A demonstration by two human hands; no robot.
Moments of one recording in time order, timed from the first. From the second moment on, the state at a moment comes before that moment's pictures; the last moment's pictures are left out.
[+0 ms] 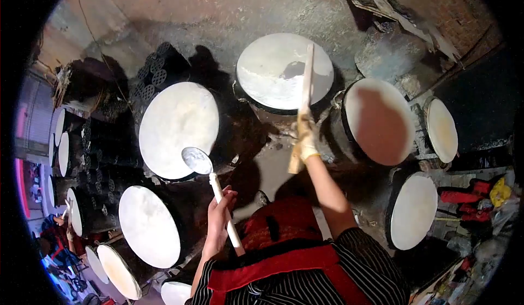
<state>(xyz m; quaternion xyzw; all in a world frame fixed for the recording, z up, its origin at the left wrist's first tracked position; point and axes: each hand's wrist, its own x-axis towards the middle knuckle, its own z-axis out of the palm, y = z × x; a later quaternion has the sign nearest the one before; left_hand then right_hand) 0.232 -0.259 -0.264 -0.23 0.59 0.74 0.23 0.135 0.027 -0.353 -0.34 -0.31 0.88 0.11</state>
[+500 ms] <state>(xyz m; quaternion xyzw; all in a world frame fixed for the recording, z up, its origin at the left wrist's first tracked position) 0.211 -0.123 -0.264 -0.25 0.61 0.71 0.23 0.174 0.132 -0.370 -0.28 -0.40 0.87 -0.10</state>
